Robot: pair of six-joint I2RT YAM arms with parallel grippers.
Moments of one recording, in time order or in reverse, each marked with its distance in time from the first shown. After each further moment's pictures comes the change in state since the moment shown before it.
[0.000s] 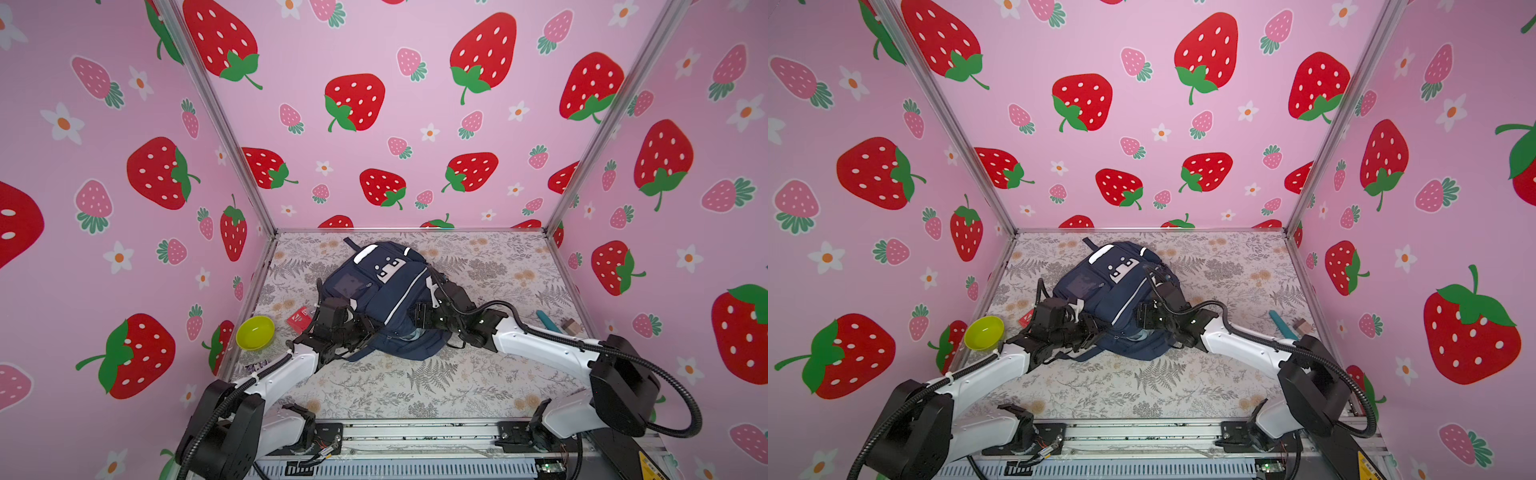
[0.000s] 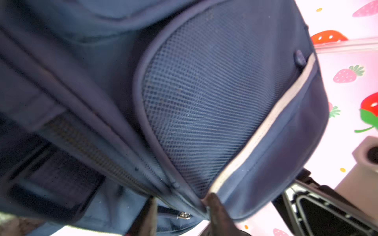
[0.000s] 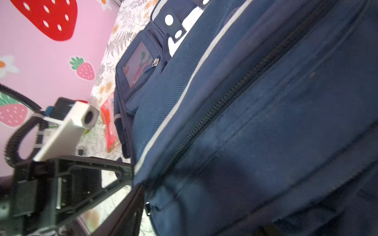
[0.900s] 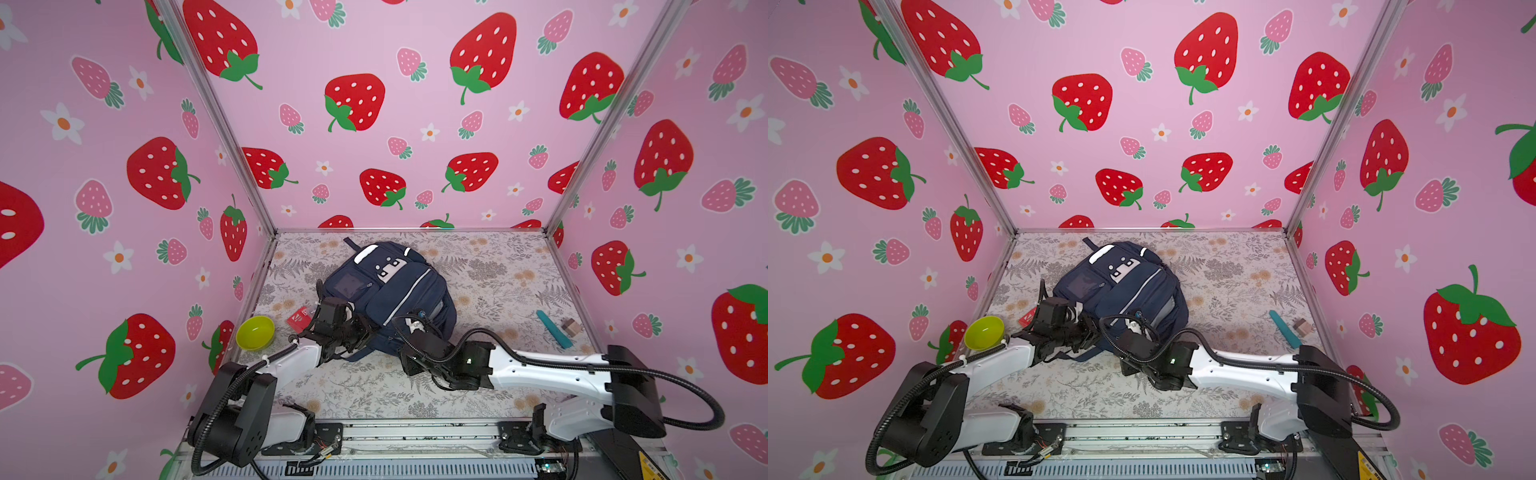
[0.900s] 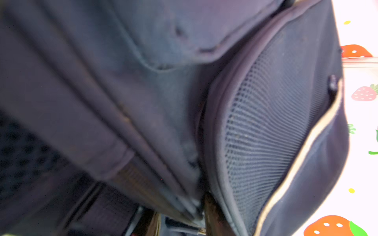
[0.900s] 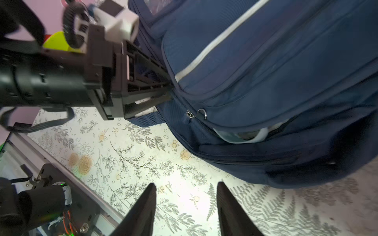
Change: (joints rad) left arm 0.043 0.100 0.011 0.017 0.022 -0.024; right arm 0.417 0.017 0.063 -0.277 0.333 0.119
